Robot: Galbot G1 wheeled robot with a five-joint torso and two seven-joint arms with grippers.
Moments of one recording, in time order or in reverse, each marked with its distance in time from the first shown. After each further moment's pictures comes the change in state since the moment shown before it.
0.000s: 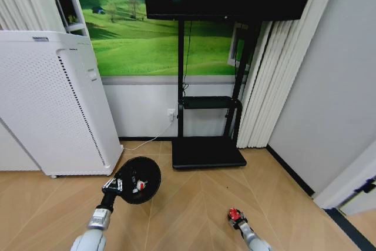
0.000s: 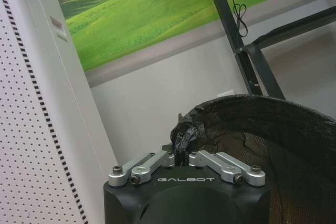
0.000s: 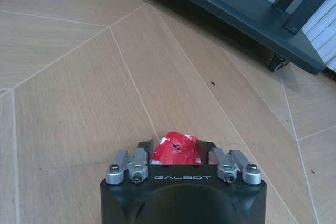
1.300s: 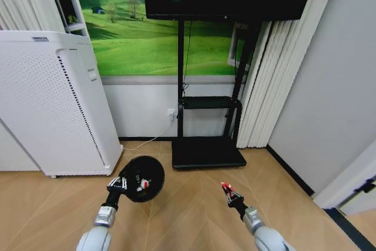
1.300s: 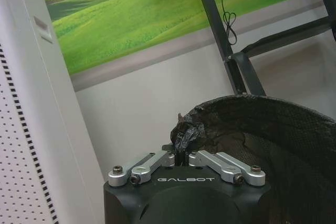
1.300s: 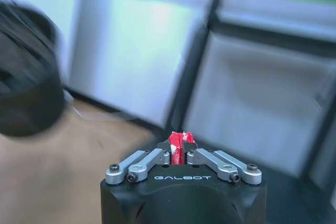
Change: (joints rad) left arm -0.052 -0.023 0.069 0.024 0.012 0.007 -0.005; right arm -0.334 -0.204 0.223 0.876 0.120 0.113 -0.097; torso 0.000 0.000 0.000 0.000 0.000
